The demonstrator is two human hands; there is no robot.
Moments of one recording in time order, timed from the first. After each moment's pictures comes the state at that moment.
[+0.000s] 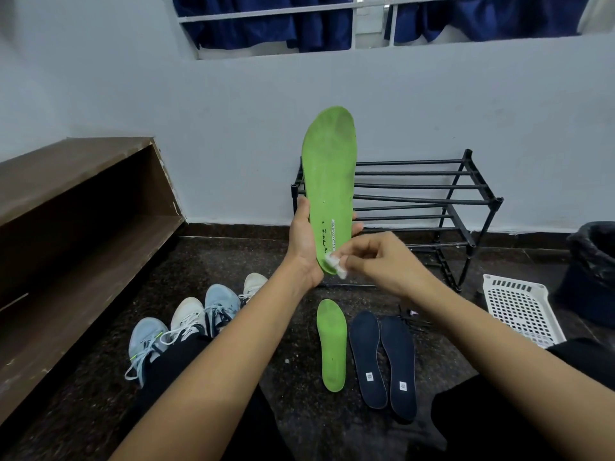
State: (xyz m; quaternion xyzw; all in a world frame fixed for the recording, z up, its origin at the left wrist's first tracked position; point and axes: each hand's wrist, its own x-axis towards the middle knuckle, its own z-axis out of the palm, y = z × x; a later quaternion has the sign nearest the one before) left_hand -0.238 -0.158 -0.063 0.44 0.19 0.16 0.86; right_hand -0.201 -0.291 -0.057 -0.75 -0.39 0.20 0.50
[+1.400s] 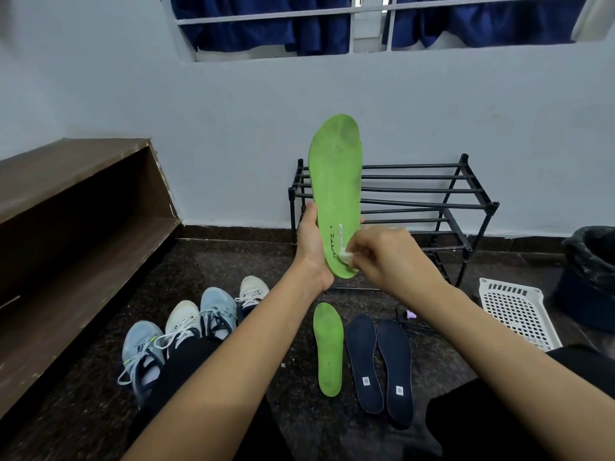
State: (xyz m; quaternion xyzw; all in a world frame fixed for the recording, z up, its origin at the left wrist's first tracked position) left_hand -0.229 -0.172 -0.063 0.43 0.18 0.15 0.87; right_hand -0.186 -0.293 -0.056 -0.80 -0.52 -0.10 0.28
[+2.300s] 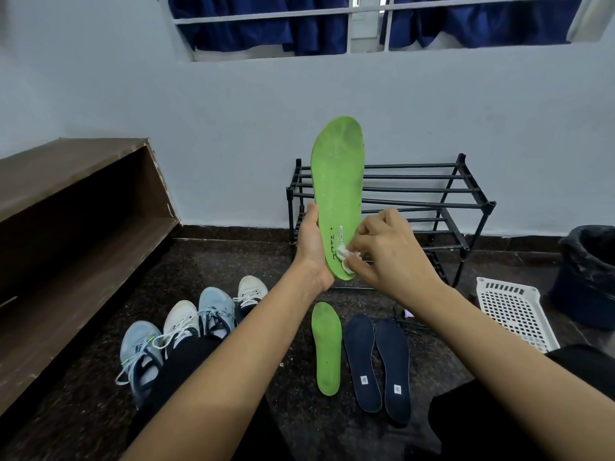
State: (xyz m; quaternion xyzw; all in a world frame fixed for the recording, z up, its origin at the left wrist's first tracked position) left_hand -0.227 -0.172 -0.069 0.42 0.19 0.14 0.88; right_hand -0.176 -0.291 -0.071 -0.78 -0.52 -0.23 0.24
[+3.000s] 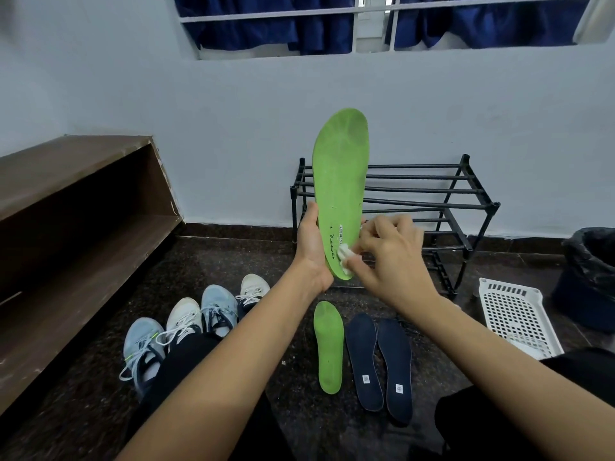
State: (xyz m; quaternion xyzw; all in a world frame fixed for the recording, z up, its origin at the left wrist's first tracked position) left_hand -0.235 -0.168 -0.066 0.43 0.18 0.15 0.87; right_hand -0.189 -0.289 -0.081 -0.82 -0.46 -0.24 0.26
